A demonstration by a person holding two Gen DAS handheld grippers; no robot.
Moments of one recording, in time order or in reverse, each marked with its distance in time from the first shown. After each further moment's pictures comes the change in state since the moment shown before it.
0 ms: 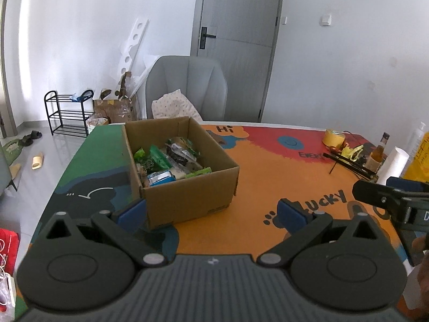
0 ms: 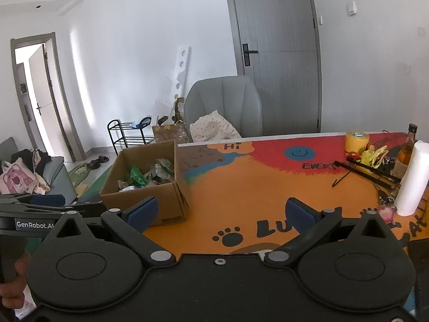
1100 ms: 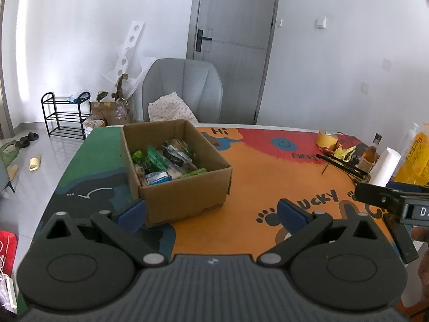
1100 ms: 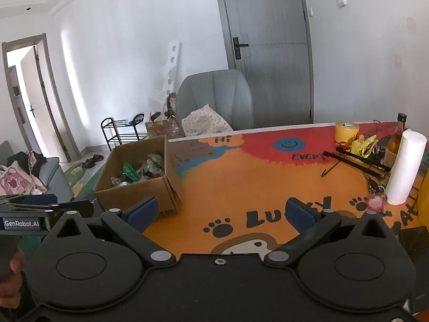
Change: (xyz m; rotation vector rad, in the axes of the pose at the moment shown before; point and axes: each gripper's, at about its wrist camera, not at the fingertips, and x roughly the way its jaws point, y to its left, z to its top) left arm -0.011 -0.001 -0.001 0.002 -0.003 -0.023; right arm -0.004 -0.010 -0.003 0.033 0.036 -0.026
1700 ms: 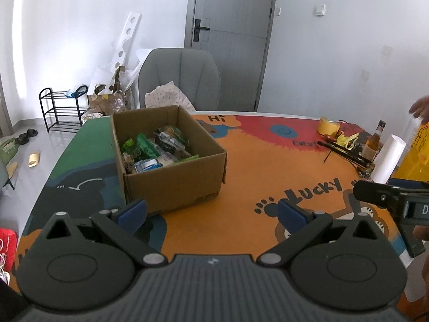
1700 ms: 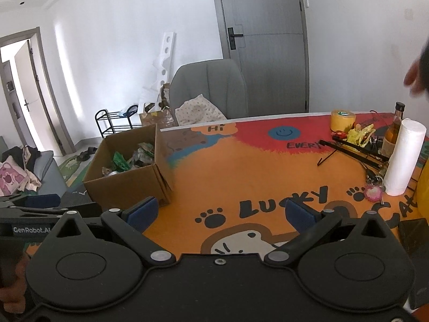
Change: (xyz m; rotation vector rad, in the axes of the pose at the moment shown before) left arm 0.023 -0.013 -0.010 0.016 0.041 0.010; right arm 0.011 -0.005 -0.007 0.001 0.039 -0.023
